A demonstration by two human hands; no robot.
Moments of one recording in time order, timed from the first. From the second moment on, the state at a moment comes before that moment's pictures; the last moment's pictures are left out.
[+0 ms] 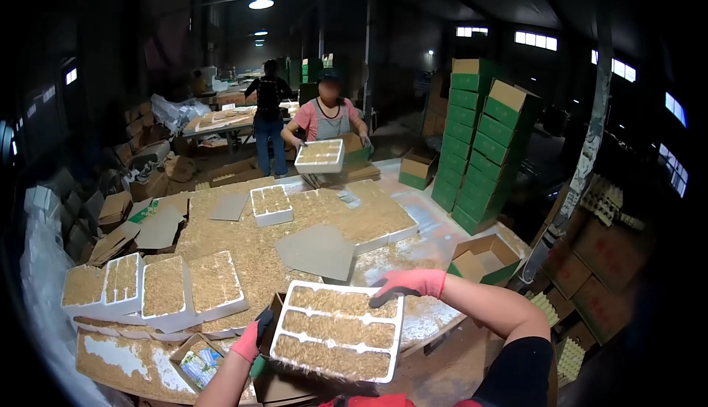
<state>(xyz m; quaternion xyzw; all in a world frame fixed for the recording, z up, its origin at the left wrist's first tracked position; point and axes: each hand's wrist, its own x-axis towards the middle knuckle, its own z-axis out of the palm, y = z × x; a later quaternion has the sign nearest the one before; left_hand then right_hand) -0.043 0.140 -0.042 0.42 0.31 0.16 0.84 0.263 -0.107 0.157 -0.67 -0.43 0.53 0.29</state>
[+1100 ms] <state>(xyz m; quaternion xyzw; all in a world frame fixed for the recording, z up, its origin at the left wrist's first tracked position) -0.059 0.091 -0.002 0.63 0.53 0.19 0.53 0.373 0.125 -0.128 -0.73 -0.66 -0.16 -0.02</state>
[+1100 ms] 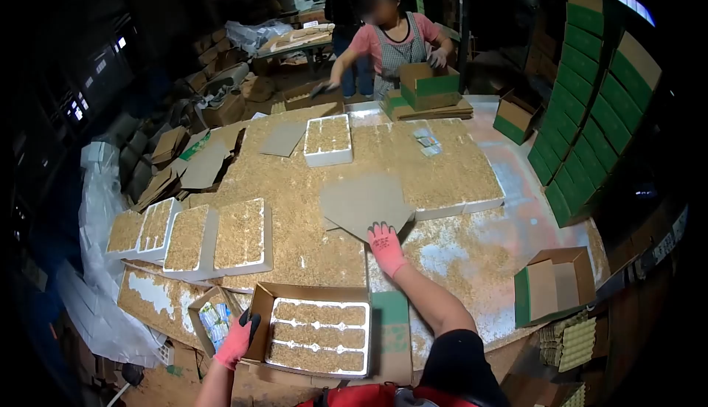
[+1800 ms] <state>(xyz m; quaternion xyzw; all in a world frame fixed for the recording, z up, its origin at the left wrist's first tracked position) -0.083 0.093 -0.020 0.46 0.35 0.29 0.77 0.197 -0.052 0.093 -0.44 -0.85 0.18 -0.23</state>
